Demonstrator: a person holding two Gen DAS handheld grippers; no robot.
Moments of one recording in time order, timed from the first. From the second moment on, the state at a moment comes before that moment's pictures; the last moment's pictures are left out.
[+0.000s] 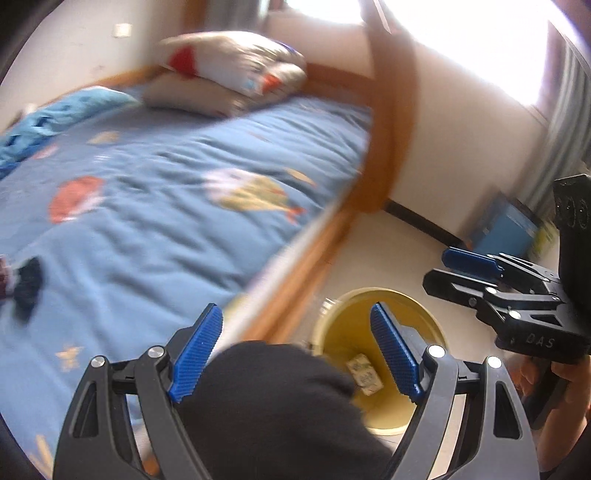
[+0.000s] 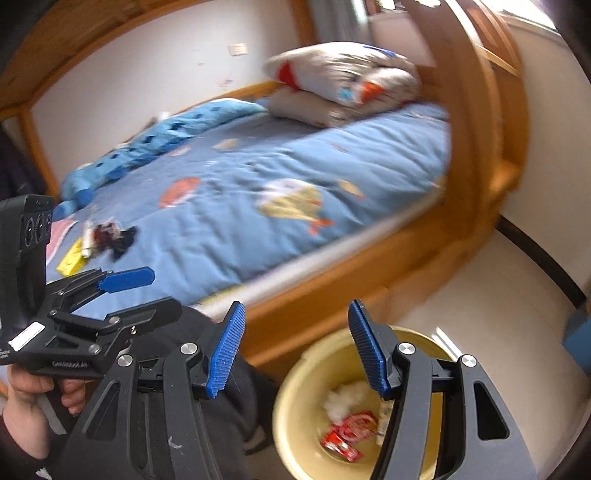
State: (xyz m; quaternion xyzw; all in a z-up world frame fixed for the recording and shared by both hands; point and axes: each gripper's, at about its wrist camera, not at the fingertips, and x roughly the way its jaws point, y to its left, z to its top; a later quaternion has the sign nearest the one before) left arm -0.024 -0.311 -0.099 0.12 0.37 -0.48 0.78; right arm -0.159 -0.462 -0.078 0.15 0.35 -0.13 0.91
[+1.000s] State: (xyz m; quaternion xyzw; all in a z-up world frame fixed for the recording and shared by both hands) left arm 0.082 -0.051 -0.030 0.04 0.30 -0.20 0.93; right arm 0.045 -0.235 -0.018 0.08 0.27 0.16 0.95
